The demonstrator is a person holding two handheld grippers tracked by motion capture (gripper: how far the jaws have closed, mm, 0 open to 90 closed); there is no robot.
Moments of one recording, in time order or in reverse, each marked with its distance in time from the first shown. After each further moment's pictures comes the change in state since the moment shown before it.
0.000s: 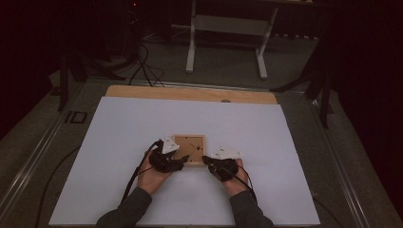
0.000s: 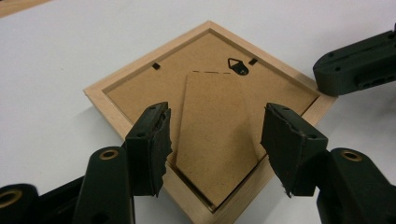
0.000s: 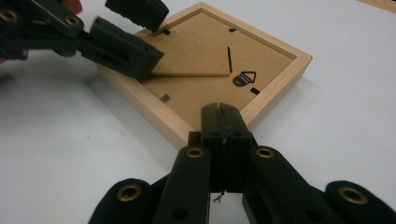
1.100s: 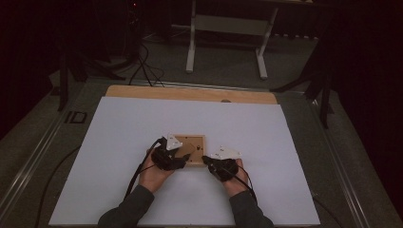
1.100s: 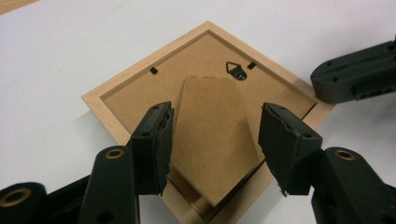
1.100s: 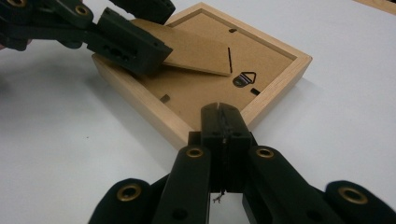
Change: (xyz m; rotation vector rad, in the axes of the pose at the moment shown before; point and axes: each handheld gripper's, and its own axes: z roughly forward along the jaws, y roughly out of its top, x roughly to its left) left arm -0.003 0.012 -0.001 0.050 0.007 0.001; right arm 0.000 0.000 0.000 -0.004 -0.001 -0.004
